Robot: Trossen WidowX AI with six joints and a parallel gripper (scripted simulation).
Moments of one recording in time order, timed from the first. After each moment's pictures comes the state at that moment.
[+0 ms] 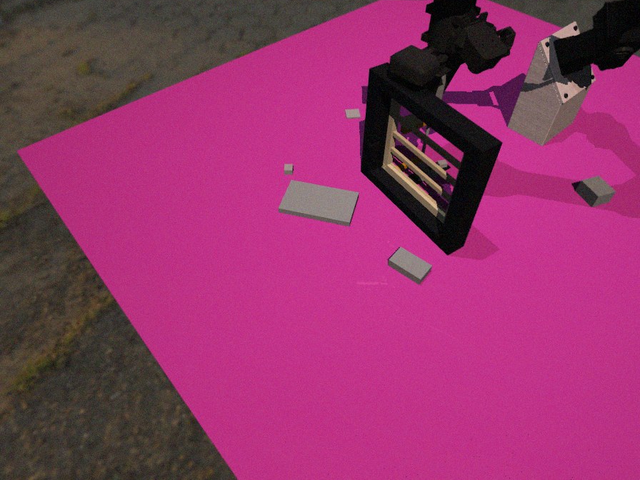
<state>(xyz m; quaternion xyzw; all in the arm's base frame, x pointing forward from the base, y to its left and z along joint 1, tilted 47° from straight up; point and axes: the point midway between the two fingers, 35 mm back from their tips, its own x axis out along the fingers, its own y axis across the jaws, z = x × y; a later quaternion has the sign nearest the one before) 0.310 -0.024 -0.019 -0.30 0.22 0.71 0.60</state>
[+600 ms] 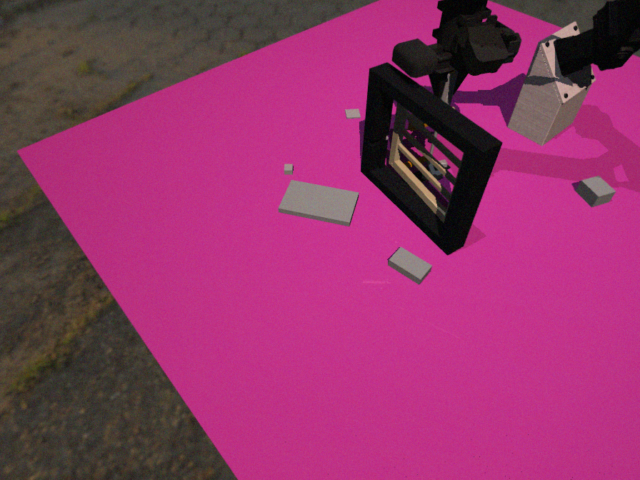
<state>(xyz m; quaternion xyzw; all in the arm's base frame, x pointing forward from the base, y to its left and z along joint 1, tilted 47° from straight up) 0.296 -0.021 -0.013 -0.21 0.32 0.67 0.63</state>
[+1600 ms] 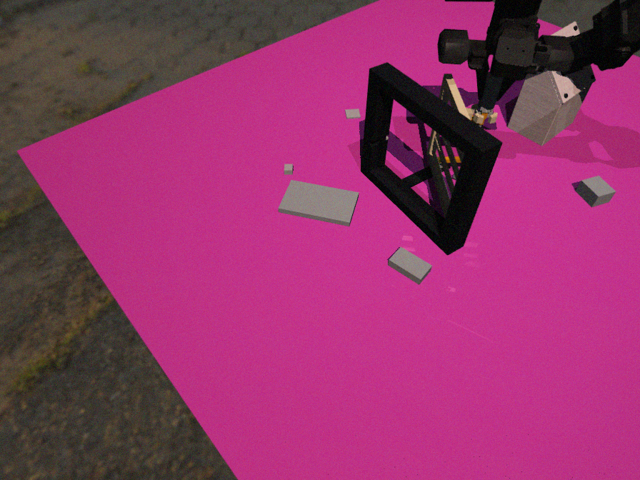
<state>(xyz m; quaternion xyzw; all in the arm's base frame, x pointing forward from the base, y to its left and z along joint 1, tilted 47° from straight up) 0.241 0.005 0.022 -0.02 0.50 0.55 0.66</state>
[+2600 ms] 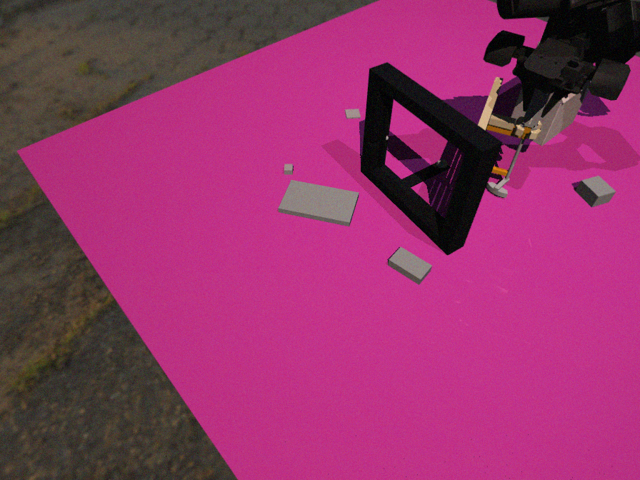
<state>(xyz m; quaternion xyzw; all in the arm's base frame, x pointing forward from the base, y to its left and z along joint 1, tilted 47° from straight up) 0.210 0.049 0.073 0.14 0.62 0.42 0.65</state>
